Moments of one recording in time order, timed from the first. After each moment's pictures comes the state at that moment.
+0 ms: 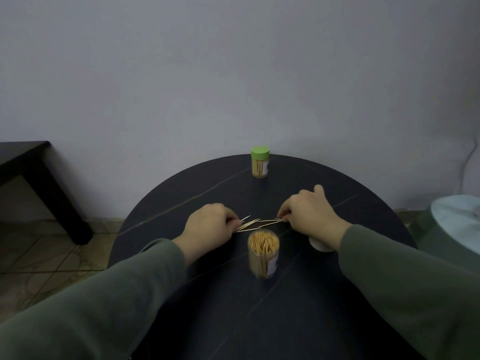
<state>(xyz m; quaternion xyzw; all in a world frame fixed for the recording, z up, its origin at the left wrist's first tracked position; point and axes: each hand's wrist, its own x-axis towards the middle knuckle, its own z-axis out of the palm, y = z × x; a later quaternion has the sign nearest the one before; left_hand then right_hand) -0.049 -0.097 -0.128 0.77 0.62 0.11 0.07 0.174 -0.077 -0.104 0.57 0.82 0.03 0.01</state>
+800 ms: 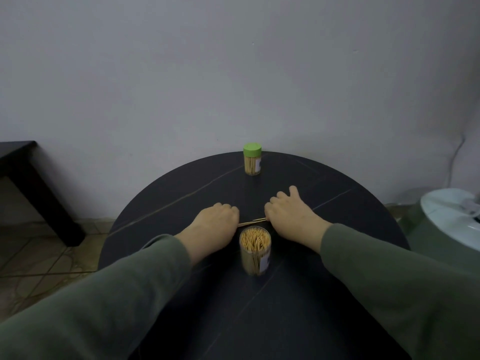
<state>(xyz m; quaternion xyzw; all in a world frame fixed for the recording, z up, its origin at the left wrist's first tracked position) -0.021 -0.094 -0.121 0.83 0.56 -0.05 -0.02 0.153 -0.083 -0.113 0.50 0.84 0.17 0.15</state>
